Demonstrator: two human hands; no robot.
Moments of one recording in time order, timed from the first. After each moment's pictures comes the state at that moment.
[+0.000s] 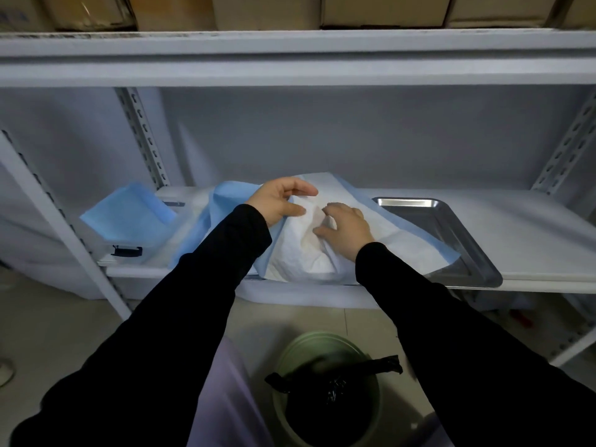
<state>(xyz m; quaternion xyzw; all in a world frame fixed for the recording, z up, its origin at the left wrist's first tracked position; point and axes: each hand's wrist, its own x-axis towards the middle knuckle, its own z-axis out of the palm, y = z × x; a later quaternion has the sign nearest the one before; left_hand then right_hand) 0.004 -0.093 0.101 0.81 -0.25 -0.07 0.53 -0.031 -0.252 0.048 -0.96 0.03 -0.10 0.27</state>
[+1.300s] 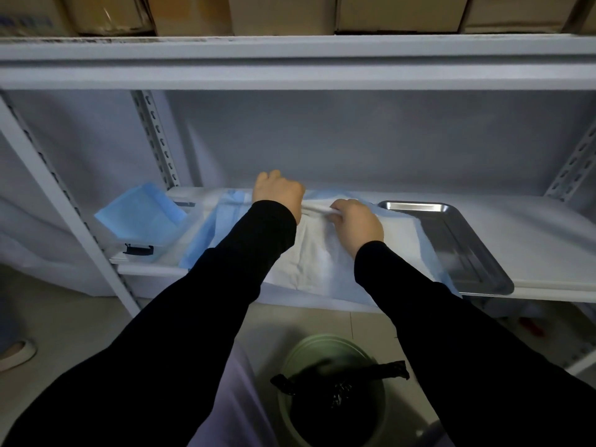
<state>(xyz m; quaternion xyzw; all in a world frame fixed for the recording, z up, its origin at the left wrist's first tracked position) -0.003 -0.107 0.120 0.97 -0.17 0.13 -0.07 -0.030 -0.241 0.061 -0.96 0.05 -0.17 0.23</state>
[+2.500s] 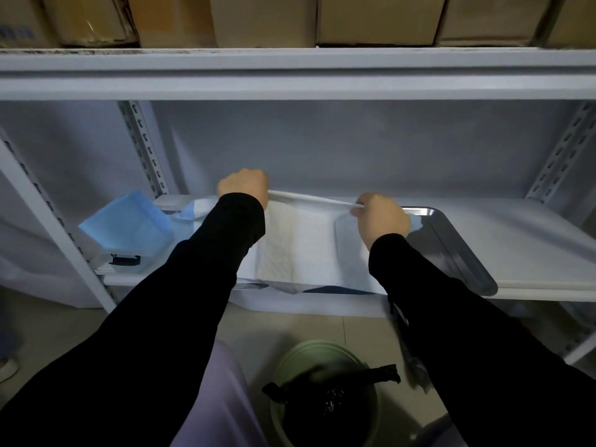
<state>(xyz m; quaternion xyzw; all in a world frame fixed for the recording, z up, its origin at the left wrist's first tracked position) 0.019 -0.088 0.135 0.99 -0.08 0.11 0.00 -0.037 -0.283 0.084 -0.95 0.18 -0.20 0.16</state>
